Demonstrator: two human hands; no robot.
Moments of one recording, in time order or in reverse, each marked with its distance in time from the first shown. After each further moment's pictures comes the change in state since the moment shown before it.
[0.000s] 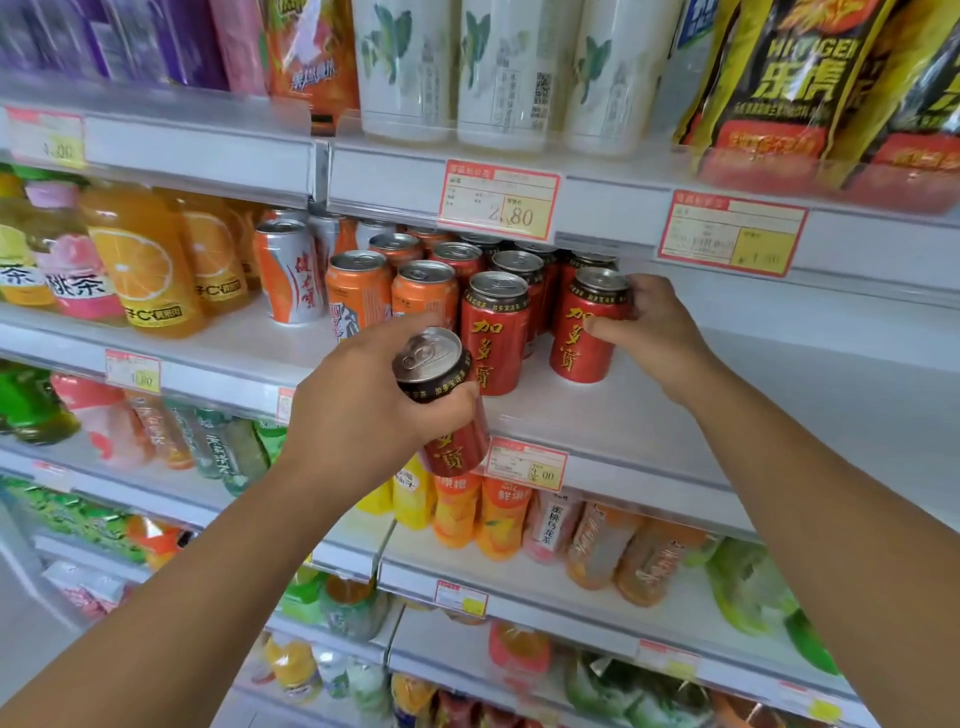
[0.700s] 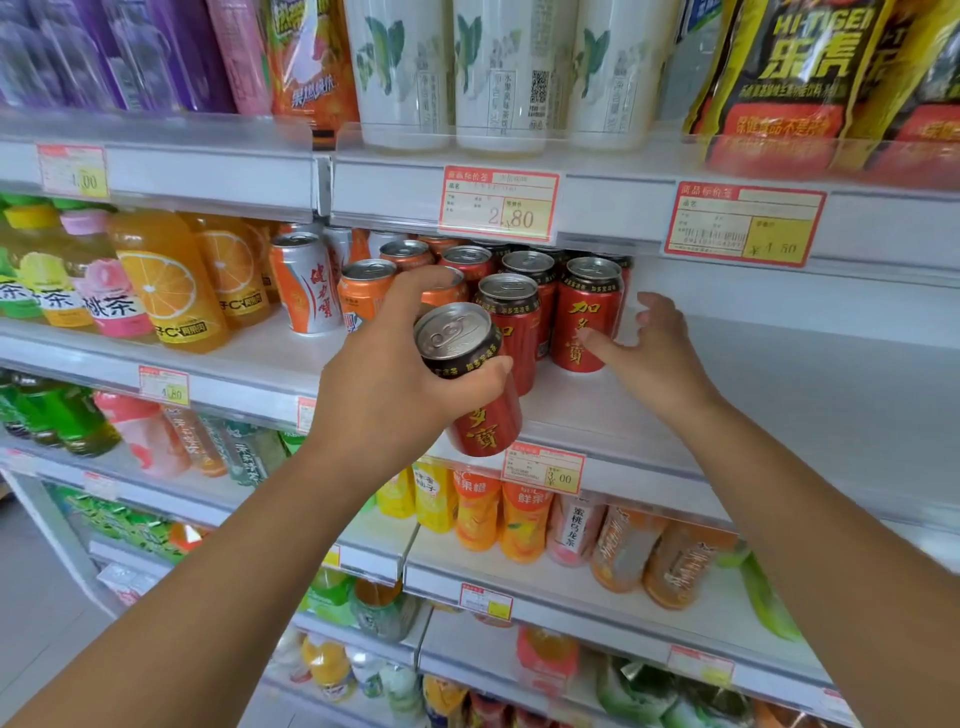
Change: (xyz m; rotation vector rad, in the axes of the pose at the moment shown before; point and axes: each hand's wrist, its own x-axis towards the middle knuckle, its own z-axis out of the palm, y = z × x) left_hand 0.014 0.018 0.001 -0.066 0.046 -0.002; right_hand -0.016 0.017 0.024 -0.196 0.089 0.072
